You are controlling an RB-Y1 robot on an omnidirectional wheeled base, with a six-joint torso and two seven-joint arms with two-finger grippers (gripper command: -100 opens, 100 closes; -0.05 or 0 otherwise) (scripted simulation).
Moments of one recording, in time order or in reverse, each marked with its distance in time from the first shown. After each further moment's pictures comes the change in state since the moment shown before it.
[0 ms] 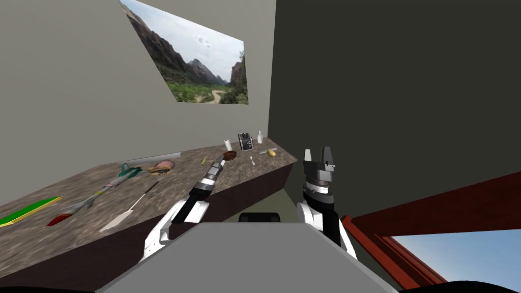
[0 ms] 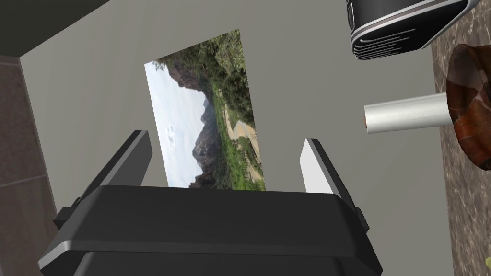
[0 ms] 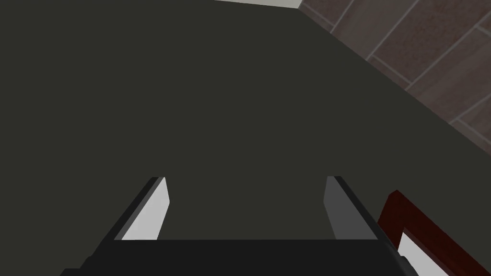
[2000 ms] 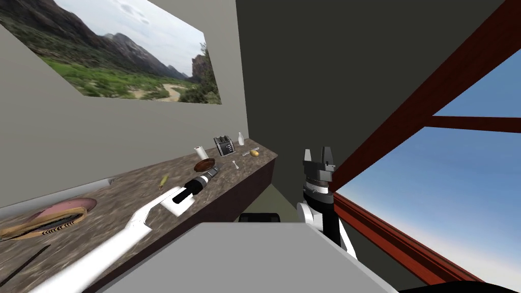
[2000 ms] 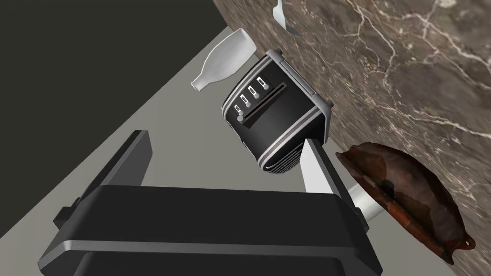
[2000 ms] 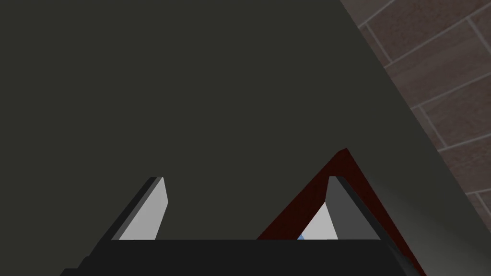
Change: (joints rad) left arm -0.109 0.538 -0.113 0.193 0.076 0.409 0.114; right arm 0.000 0.000 0.000 0.000 0.000 0.000 0.000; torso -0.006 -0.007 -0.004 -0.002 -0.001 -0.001
